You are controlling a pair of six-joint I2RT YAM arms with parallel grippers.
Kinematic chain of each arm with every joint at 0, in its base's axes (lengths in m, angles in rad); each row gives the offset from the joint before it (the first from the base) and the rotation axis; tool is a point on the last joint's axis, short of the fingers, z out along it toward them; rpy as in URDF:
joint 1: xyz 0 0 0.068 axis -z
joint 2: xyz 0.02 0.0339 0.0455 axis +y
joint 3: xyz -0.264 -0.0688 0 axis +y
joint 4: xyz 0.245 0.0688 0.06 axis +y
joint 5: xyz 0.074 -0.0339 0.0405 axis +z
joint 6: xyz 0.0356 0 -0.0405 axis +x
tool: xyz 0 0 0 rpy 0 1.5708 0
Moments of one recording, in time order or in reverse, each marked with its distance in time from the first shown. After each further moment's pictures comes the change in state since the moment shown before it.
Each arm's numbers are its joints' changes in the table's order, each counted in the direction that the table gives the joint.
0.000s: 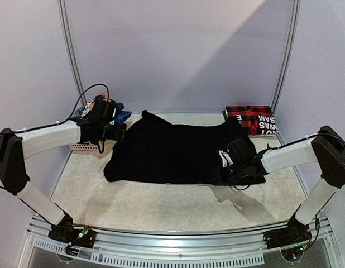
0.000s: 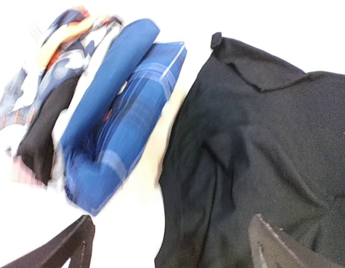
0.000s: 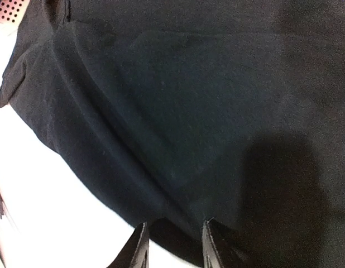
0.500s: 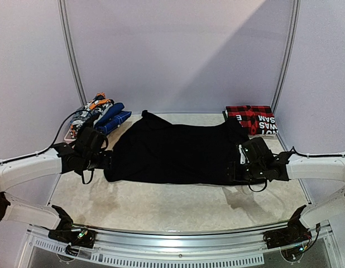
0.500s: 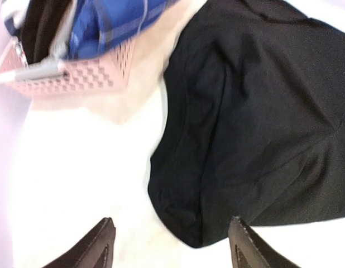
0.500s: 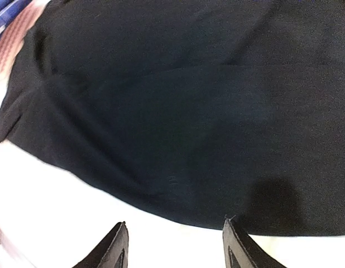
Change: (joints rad) left arm 0.108 -0.357 0.370 0.155 0.013 -0.280; right arm -0.001 -0.357 0.120 0.162 -0.251 0.076
